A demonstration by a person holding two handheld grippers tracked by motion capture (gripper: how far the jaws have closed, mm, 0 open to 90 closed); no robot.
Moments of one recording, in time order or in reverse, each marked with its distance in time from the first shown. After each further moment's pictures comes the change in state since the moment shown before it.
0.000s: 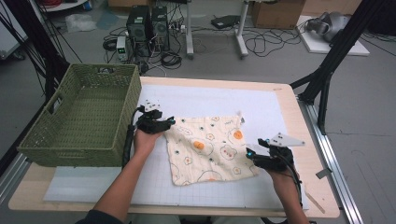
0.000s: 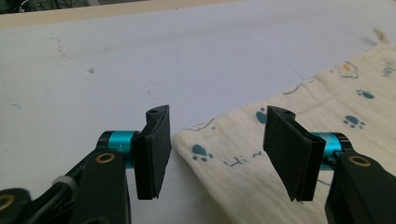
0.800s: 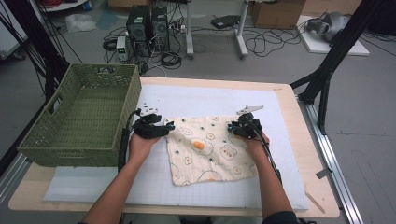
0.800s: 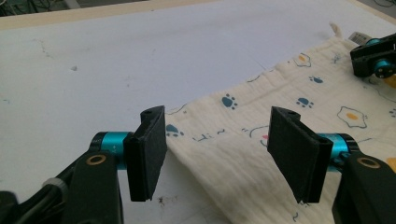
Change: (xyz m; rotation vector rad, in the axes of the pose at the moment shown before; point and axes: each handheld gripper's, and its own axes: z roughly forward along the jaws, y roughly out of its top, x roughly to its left) left arm -0.009 -0.001 -0.026 0.014 -0.053 0.025; right arm -0.033 0.045 0.132 0.190 0.027 -0.016
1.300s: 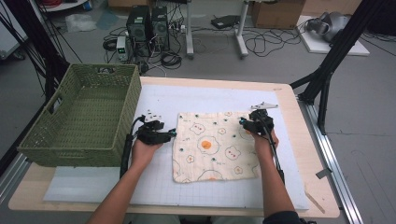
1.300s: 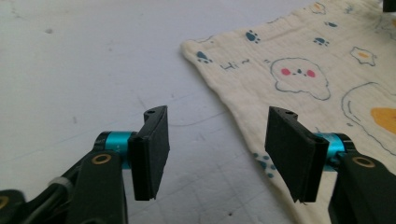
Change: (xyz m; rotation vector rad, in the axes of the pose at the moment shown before) left arm -0.010 -0.021 0.014 0.047 -0.025 0.008; right arm -0.023 -0.004 -0.026 -0.086 -0.214 0.142
